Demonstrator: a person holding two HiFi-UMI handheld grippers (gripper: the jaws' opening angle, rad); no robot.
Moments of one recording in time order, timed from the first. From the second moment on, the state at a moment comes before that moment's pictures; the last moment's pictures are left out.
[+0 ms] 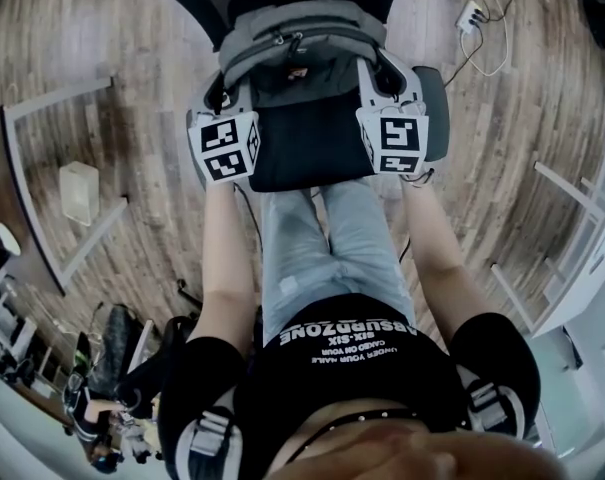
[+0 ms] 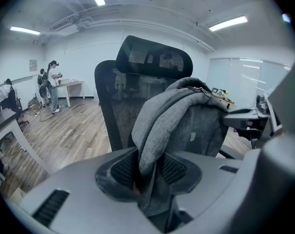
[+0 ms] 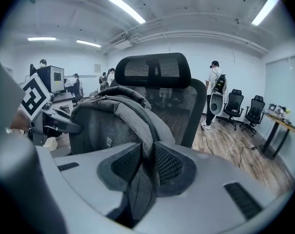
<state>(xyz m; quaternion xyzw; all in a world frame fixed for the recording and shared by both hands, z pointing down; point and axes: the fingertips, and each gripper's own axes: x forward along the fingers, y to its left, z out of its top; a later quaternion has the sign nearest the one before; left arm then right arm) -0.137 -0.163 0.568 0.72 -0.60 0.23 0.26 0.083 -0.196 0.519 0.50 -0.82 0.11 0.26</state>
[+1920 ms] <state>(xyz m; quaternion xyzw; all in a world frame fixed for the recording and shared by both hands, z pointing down) -0.151 -0.244 0.605 0.70 -0.61 0.23 0.29 0.067 -0.289 0.559 0.51 -0.80 0.11 0.28</state>
